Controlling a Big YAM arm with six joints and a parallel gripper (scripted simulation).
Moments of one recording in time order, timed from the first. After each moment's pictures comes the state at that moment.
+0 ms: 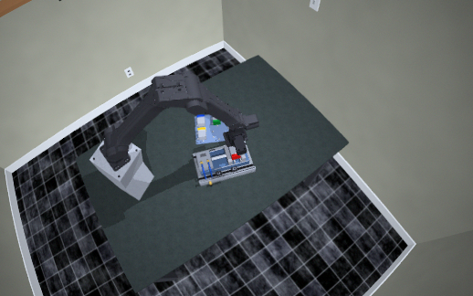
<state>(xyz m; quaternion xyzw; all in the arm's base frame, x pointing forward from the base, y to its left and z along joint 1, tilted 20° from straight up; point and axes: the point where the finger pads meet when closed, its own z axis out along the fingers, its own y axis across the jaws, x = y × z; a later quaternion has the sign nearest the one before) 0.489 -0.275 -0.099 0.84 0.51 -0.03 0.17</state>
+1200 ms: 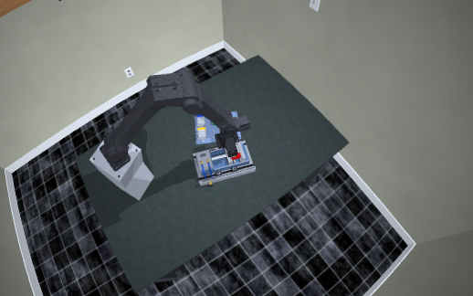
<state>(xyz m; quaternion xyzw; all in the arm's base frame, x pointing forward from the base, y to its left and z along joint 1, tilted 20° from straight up) 0.455 -0.257 -0.109 0.84 0.51 -0.04 0.17</state>
